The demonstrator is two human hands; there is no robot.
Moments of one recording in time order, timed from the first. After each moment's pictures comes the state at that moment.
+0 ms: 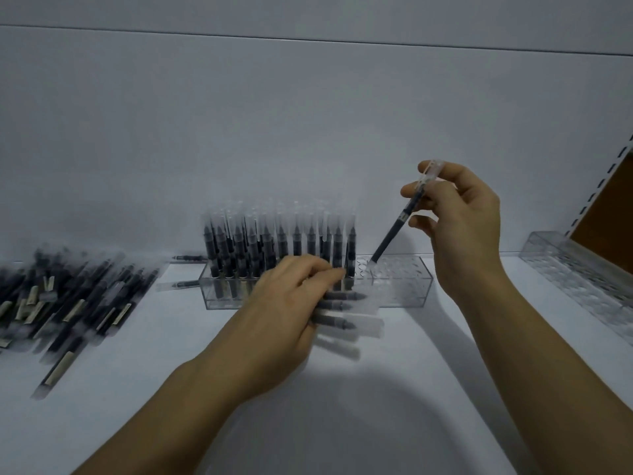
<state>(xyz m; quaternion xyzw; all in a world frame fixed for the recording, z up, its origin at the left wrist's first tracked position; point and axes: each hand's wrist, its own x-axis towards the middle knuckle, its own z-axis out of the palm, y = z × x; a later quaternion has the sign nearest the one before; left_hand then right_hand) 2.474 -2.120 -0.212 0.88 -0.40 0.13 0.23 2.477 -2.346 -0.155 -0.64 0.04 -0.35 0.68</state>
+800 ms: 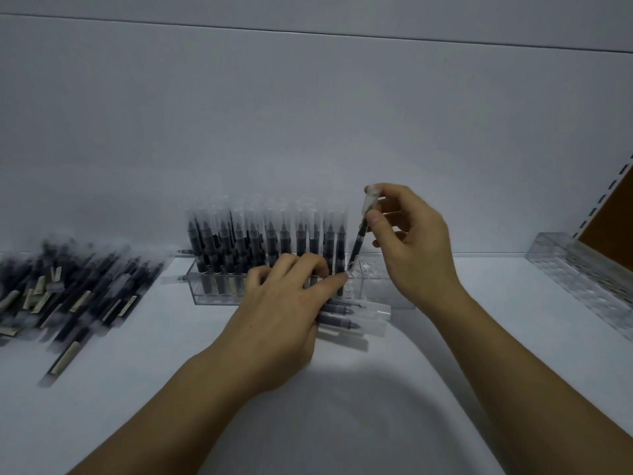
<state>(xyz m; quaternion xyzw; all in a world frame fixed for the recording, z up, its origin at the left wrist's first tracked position) 2.475 -2.122 -0.217 0.92 -0.35 0.13 0.10 2.492 -2.328 -0.196 -0.80 -0.08 -0.35 0.48</state>
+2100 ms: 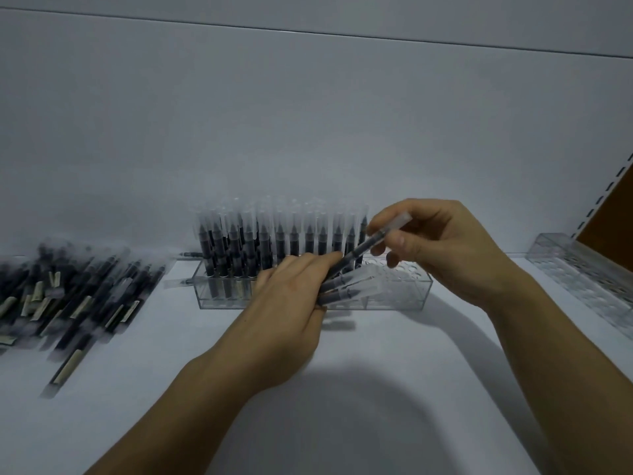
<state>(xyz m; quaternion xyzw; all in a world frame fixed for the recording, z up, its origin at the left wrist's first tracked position) 2.479 -2.115 -0.210 0.88 -0.35 0.09 0.30 2.470 -2.352 -0.163 -0.74 -0.22 -0.08 0.63</state>
